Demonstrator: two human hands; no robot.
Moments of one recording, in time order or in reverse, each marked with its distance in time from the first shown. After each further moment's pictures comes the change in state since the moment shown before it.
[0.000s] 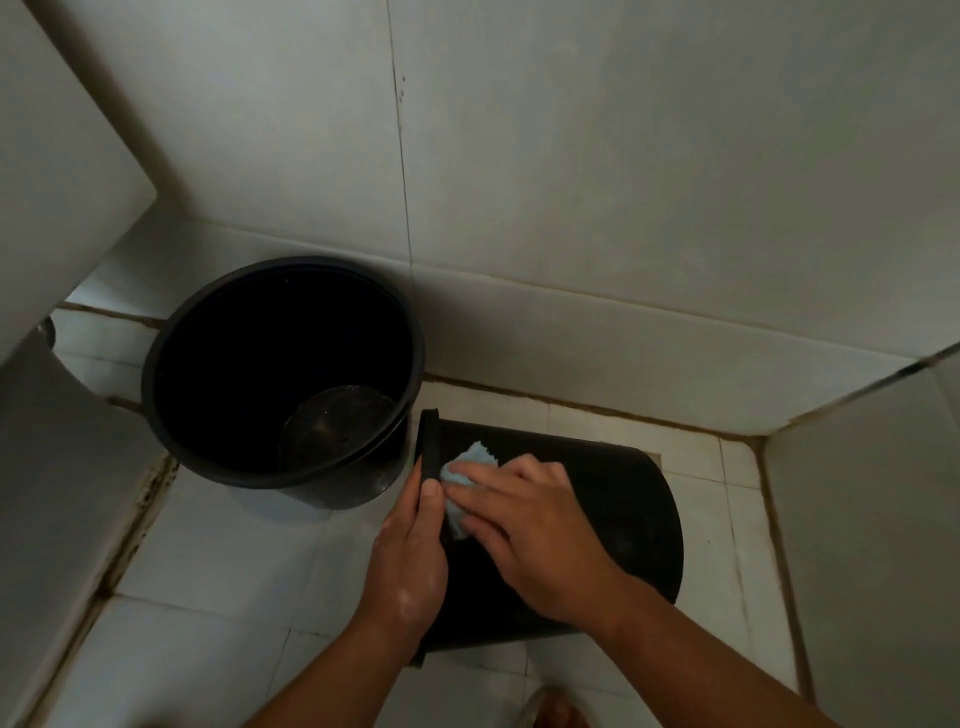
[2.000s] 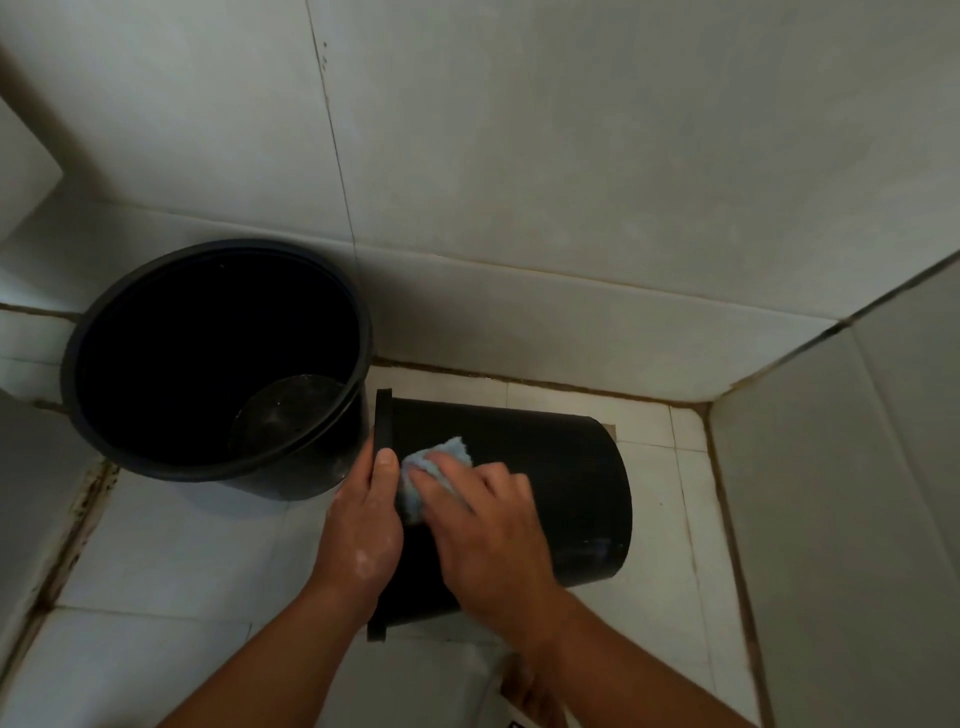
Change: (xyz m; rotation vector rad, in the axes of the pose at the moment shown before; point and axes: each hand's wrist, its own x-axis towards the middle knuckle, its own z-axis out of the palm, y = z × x) left_hand 0.013 0.000 0.003 0.063 0.065 -0.037; right_hand -0.023 -0.018 0.045 -0.201 0.267 0.148
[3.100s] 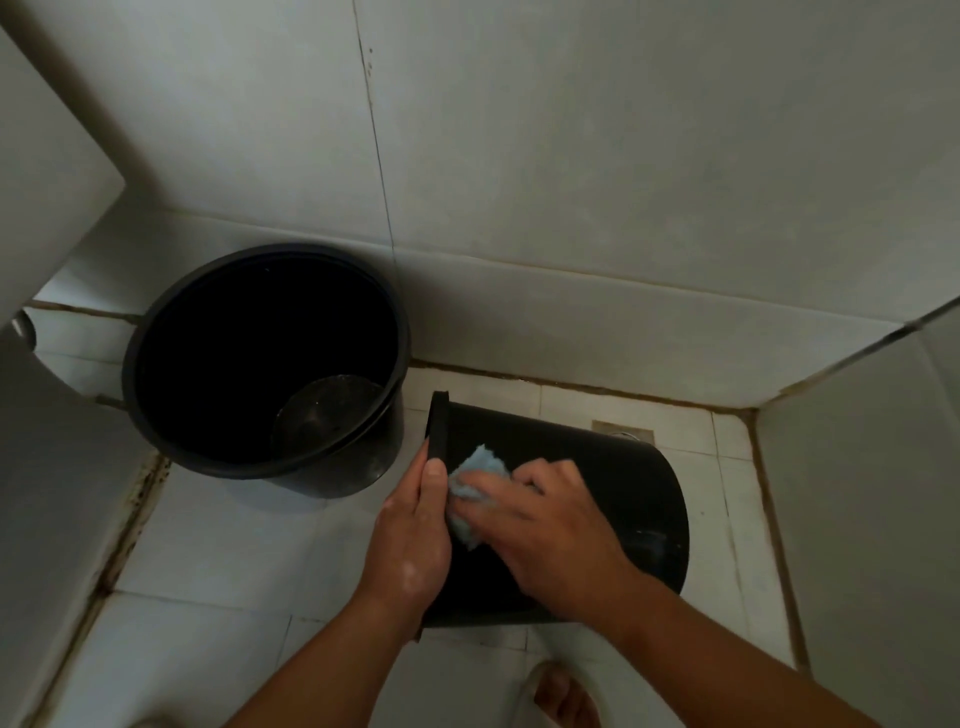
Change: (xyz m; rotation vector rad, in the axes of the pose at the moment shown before) left_hand -0.011 0.003 0.001 -0.024 -0.084 0.047; right_hand 0.008 0.034 -0.024 -0.020 -0.177 -0.286
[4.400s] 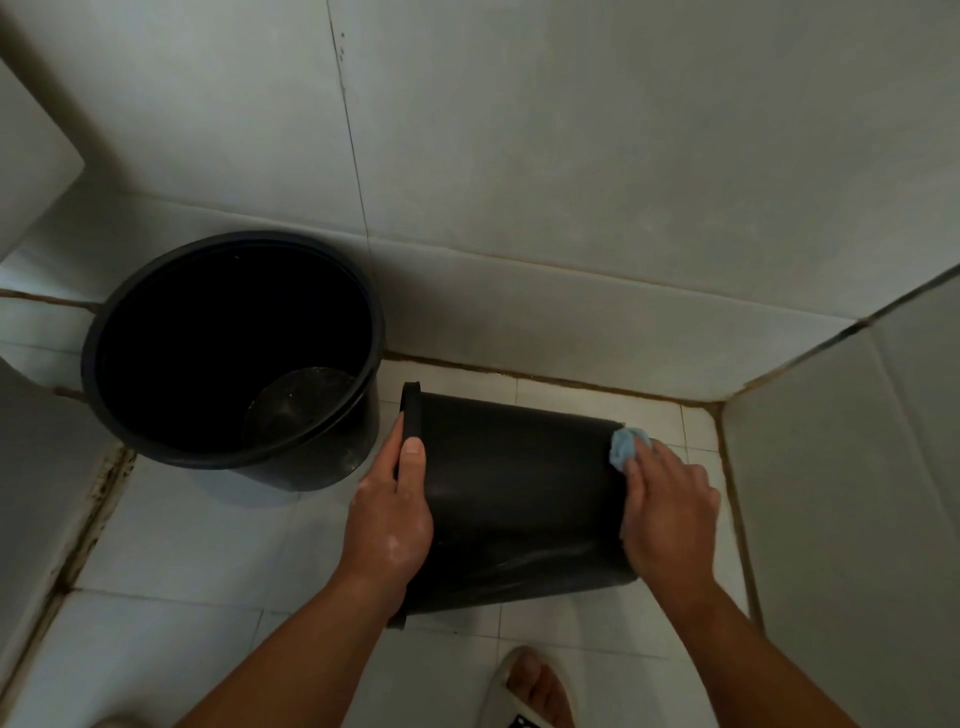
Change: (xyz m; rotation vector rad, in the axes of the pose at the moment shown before) left_hand 0.006 0.003 0.009 0.111 0.086 0.035; right_hand -0.072 0.086 0.007 -0.043 0.232 0.875
